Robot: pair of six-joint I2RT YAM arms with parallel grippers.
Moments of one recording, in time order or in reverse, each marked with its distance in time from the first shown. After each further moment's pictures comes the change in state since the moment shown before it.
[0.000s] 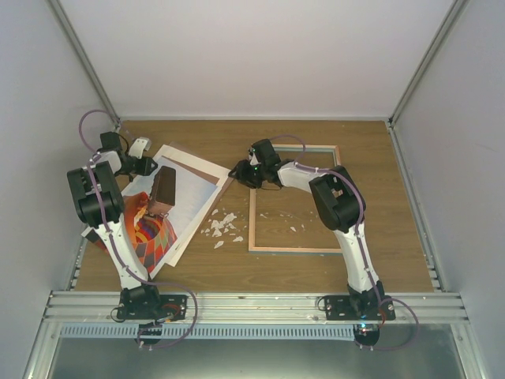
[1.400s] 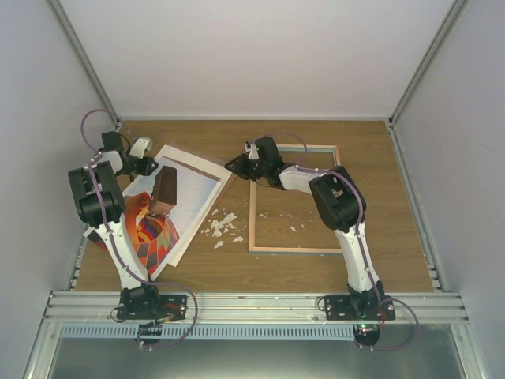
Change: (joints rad) left arm -0.010 0.000 -0.004 0.006 -0.012 0.020; right arm -0.005 -0.003 -0.065 0.340 -0.092 0.013
